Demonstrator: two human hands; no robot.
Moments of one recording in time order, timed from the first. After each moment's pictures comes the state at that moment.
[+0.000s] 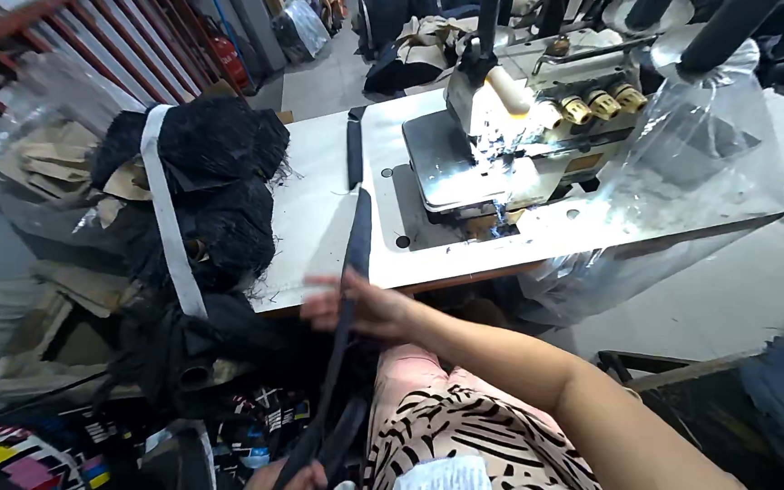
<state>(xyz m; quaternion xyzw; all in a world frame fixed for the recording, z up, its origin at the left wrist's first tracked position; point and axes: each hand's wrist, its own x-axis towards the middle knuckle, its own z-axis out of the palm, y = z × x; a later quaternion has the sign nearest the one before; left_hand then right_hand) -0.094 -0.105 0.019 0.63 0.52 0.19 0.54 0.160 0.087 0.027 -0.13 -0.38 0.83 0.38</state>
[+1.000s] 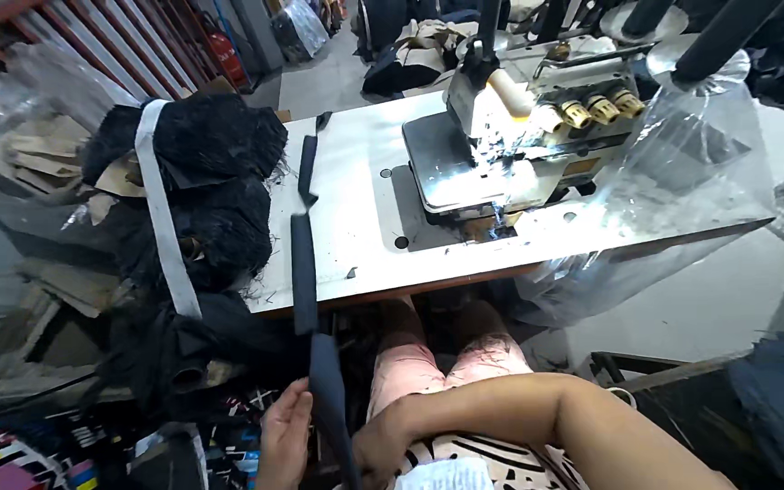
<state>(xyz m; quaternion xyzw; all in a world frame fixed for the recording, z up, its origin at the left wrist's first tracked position) -0.025 -0.058 0.000 0.49 0.51 0.52 0.47 0.132 -0.020 -0.040 -0.07 -0.83 0.55 -0.08</state>
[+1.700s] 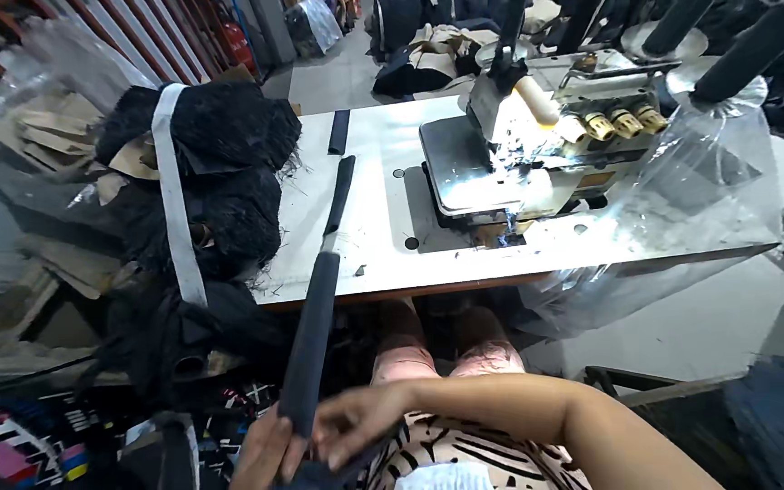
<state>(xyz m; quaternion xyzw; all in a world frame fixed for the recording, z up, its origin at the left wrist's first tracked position) -0.053 -0.078 0.015 0.46 0.43 0.51 0.59 0.132 0.001 -0.028 -0.09 -0.67 0.73 0.11</state>
